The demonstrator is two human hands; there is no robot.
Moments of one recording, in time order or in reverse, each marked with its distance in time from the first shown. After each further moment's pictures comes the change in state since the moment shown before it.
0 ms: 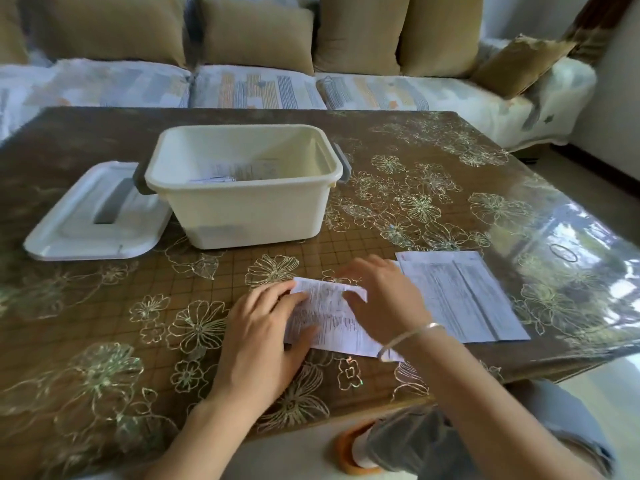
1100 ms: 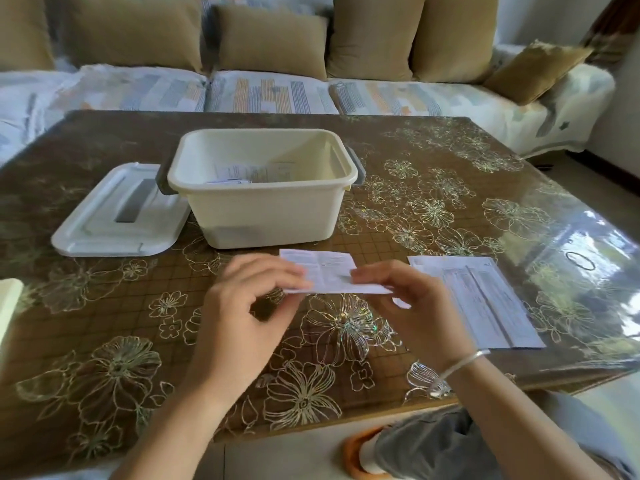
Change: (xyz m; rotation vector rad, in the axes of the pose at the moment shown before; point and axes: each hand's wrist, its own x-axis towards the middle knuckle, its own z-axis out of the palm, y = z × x) left_hand 0.008 0.006 -0.057 -0.380 0.337 0.162; right_hand -0.019 0.013 -0.001 0.756 0.230 -0.218
